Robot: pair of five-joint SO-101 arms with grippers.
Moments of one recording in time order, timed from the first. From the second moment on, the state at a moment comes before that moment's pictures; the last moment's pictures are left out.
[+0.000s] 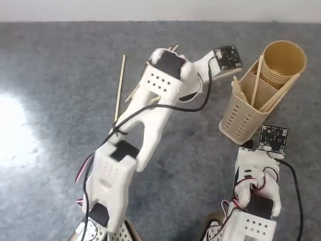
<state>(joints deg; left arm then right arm) 25.8 31.5 -50.2 98.9 -34.6 13.2 -103.3 93.6 55.1 5.1</state>
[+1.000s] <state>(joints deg) 30.4 -4.0 -41.2 81.0 9.7 13.2 -103.3 93.6 55.1 5.1</state>
